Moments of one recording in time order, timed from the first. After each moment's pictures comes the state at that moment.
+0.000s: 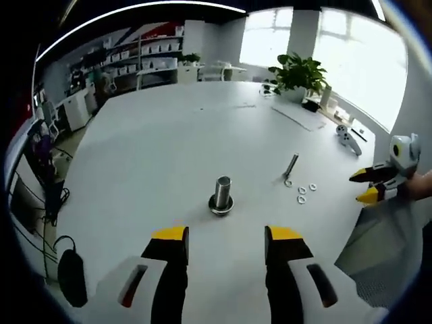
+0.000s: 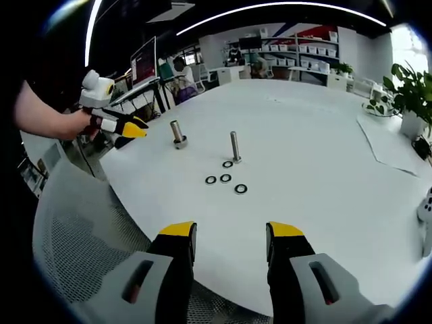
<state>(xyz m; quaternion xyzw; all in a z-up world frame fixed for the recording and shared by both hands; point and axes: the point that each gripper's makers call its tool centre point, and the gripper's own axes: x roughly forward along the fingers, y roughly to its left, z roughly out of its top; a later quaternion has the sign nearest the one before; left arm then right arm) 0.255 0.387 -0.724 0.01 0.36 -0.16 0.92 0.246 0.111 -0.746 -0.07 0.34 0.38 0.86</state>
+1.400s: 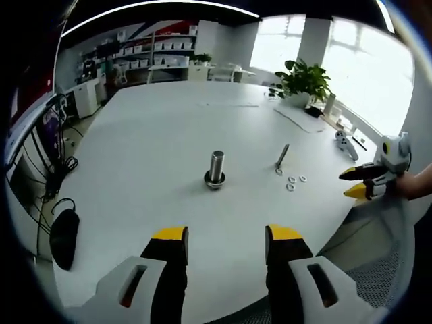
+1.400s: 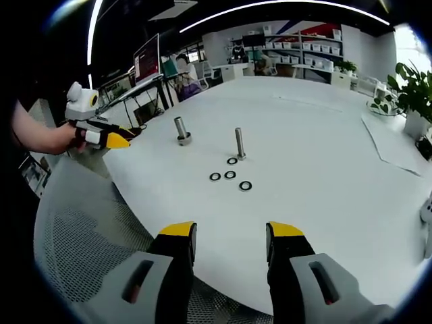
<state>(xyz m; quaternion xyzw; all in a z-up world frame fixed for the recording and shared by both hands) 0.204 0.383 -0.725 -0.04 0.36 -0.13 0.92 0.241 0.113 -0.750 -0.07 0.35 0.39 0.85</state>
